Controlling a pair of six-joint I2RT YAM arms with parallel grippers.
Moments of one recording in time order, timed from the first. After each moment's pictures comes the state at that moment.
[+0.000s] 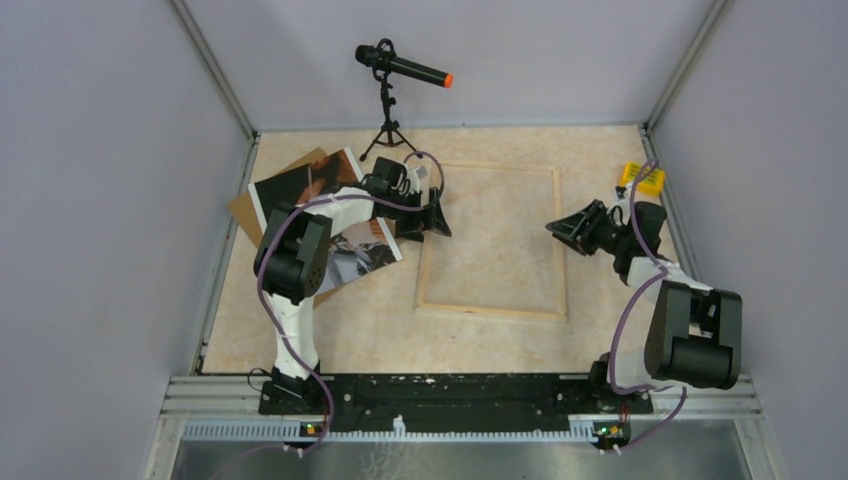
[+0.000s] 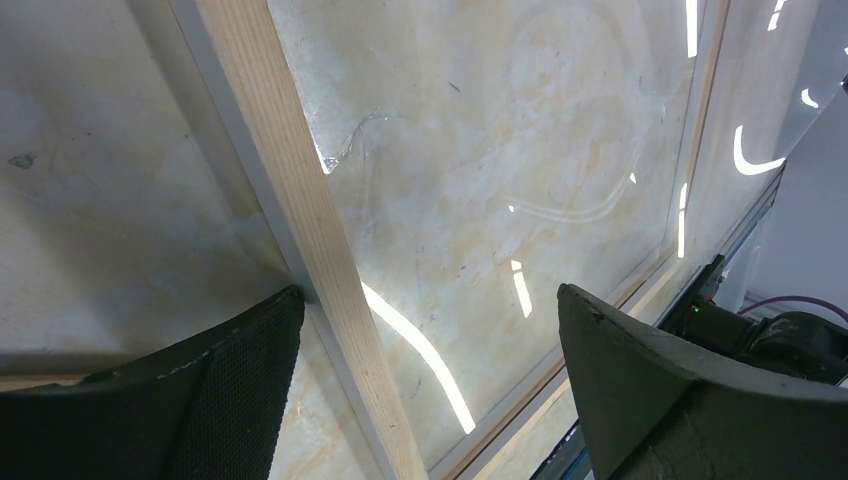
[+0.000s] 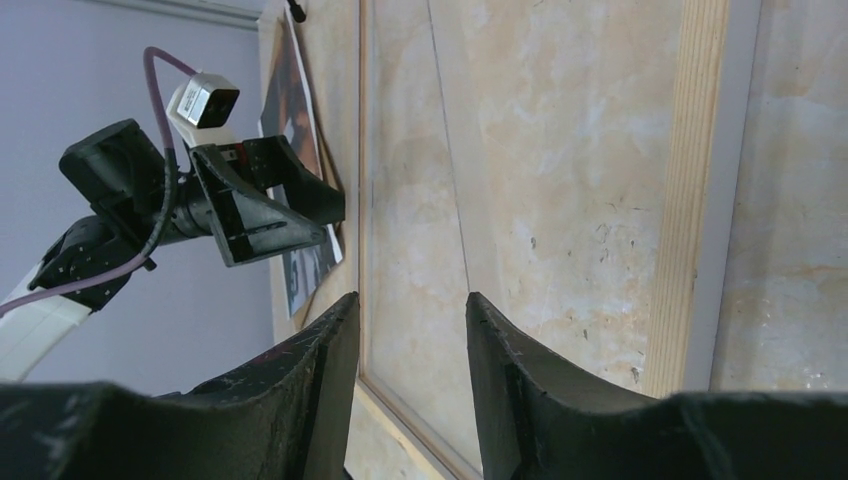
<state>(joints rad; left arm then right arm) -0.39 2.03 1.36 -0.30 0.63 -0.42 -0.20 1.39 0.57 0.28 -0.83 0.75</state>
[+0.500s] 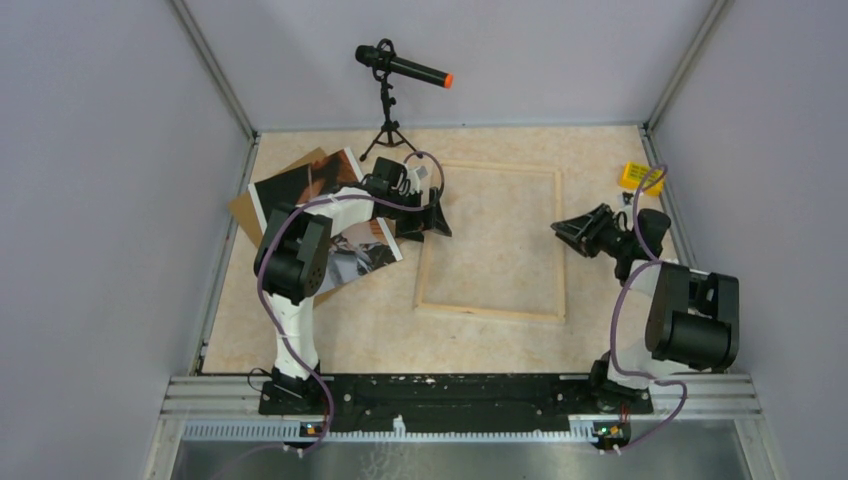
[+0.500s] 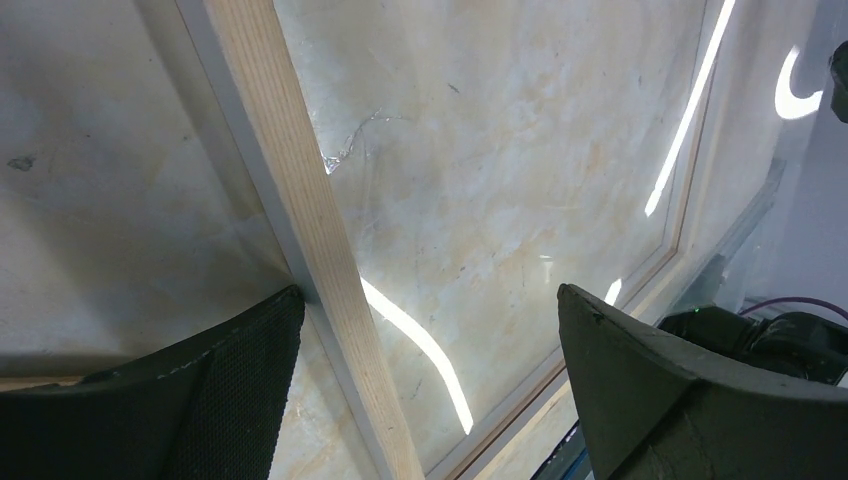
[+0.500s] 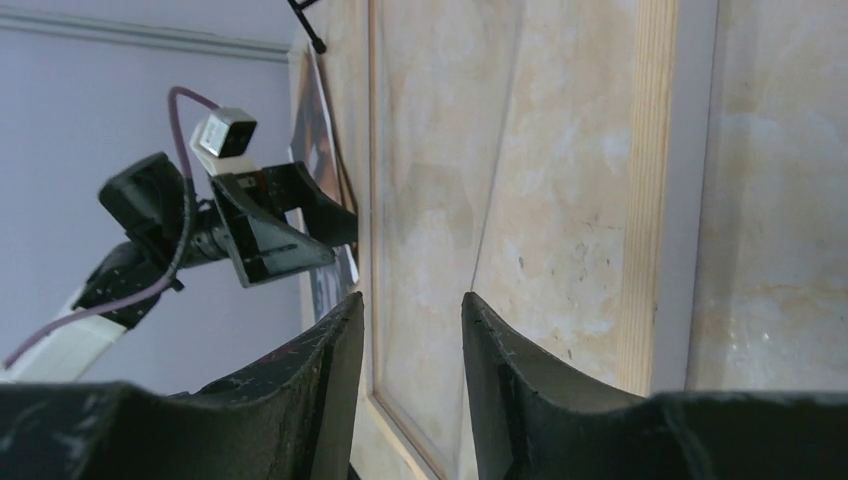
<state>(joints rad) -0.39 2.03 1.36 -0.30 0.63 -0.42 -0.26 1.47 0.51 0.46 -0.88 0.82</state>
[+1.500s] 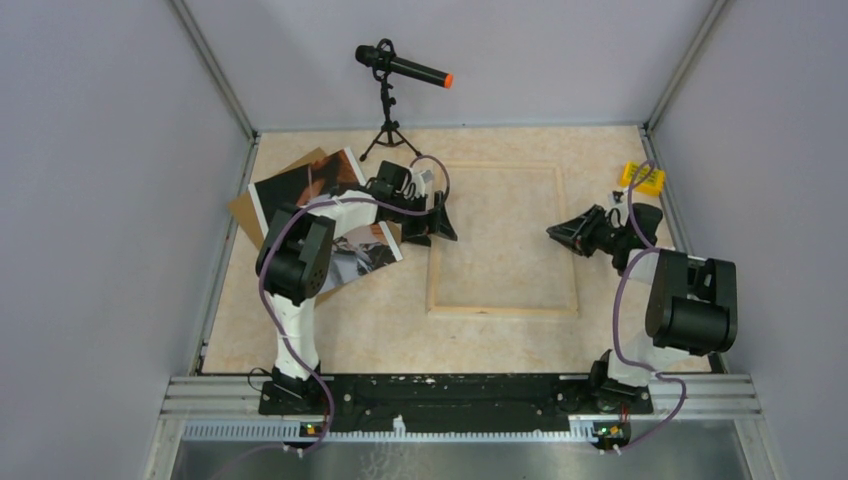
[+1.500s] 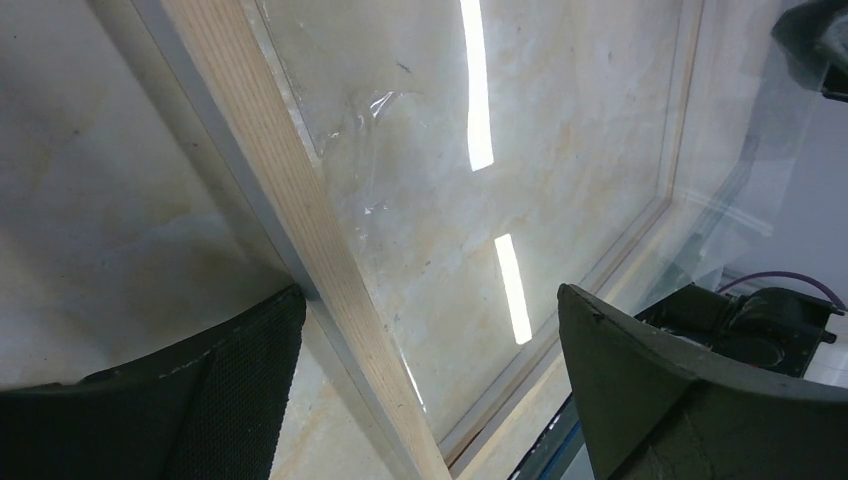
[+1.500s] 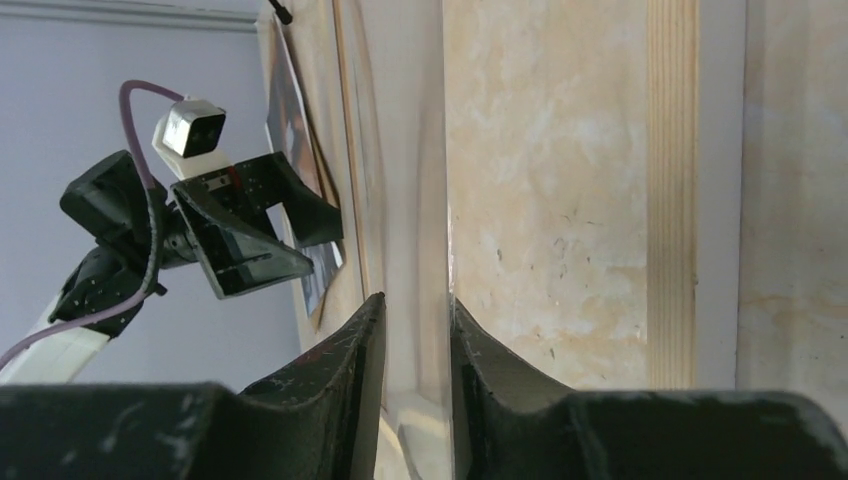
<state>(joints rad) -0.41 2.03 1.35 -0.28 0.67 -0.44 -0.24 1.57 0.59 0.40 -0.88 0.80</state>
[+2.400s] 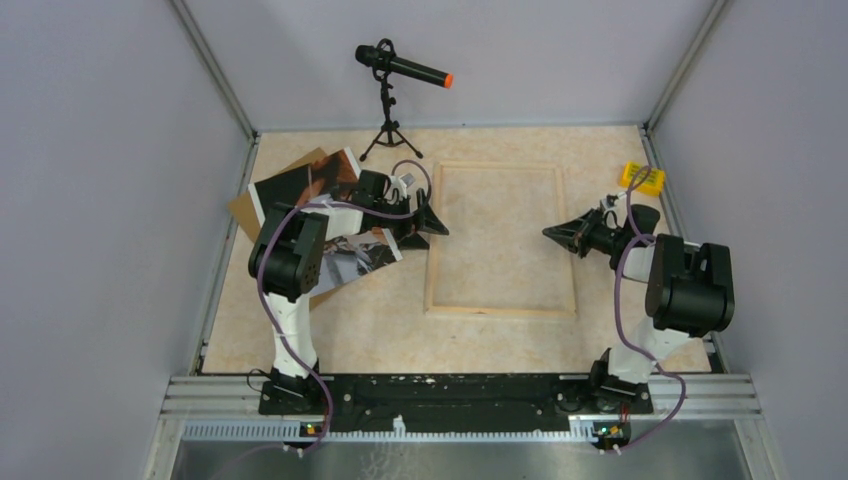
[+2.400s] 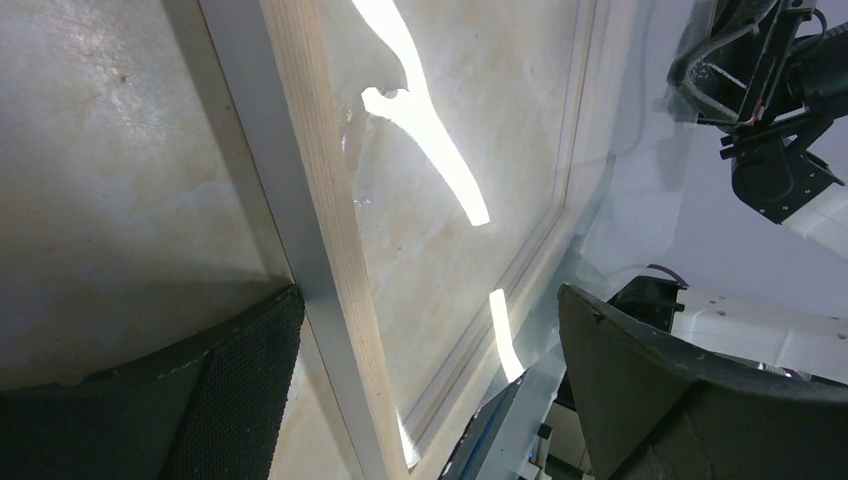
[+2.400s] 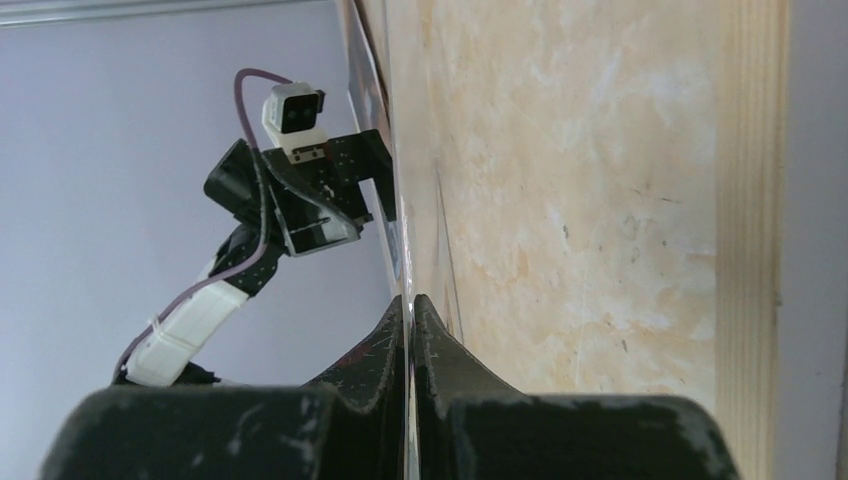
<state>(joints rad) -0.32 2.02 1.18 0.02 0.89 -0.67 -0.25 1.69 0.60 0.52 -1.04 1.00</state>
